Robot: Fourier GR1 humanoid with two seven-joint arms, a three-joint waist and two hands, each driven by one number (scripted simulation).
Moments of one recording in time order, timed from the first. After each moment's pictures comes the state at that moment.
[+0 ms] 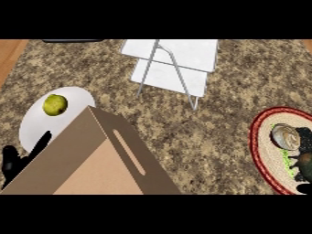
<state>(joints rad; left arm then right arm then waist) 0.17 0.39 -0.11 -1.48 0.24 0.15 0.22 0.23 -0.66 0.03 -1.62 0.35 -0.17 0.66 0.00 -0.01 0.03</state>
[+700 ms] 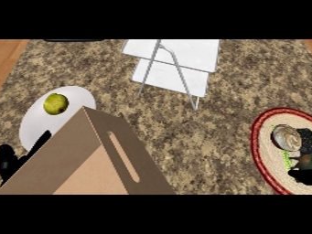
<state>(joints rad) 0.17 0.43 -0.13 -1.48 0.30 0.15 0.22 0.09 -0.61 0.04 -1.37 0.38 -0.16 0.48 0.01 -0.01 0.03</state>
